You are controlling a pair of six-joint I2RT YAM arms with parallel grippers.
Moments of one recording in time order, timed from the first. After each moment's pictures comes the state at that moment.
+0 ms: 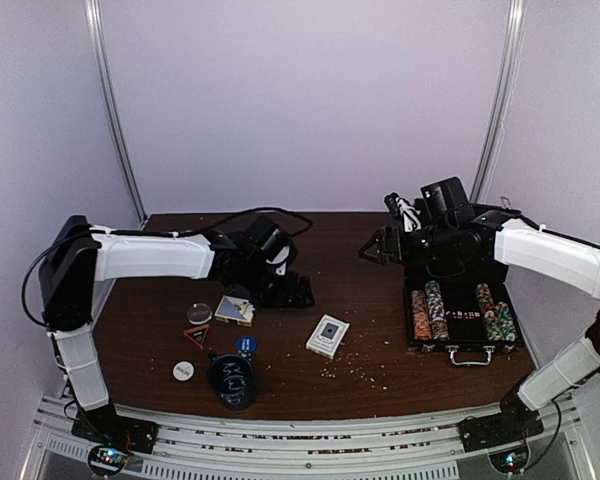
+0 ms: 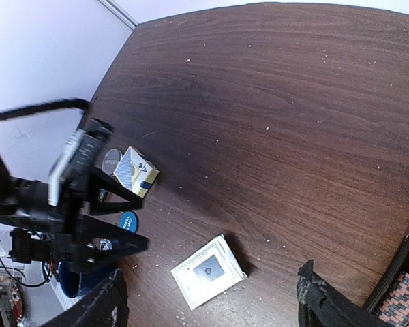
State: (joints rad) left arm -0.87 1.91 1.37 -0.40 0.16 -0.63; right arm 0.53 1.43 1.12 -0.36 -0.36 0.40
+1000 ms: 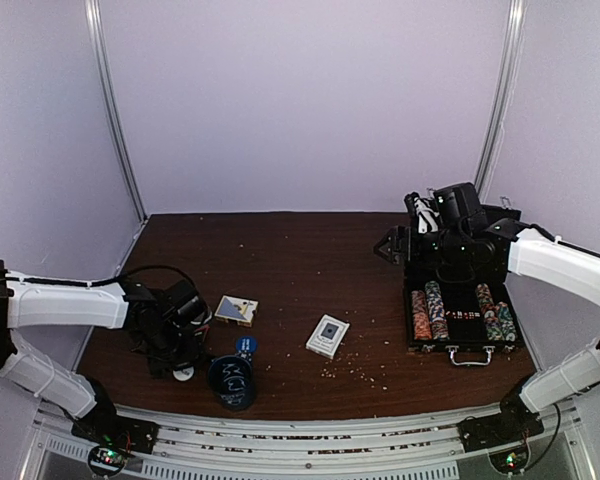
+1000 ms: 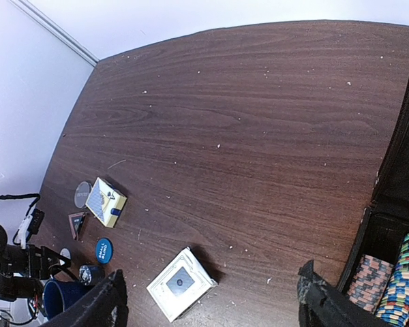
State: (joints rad) left arm -0.77 1.34 0.68 -0.78 -0.07 -1.15; right arm 0.53 1.33 1.04 -0.34 -0.16 0.47
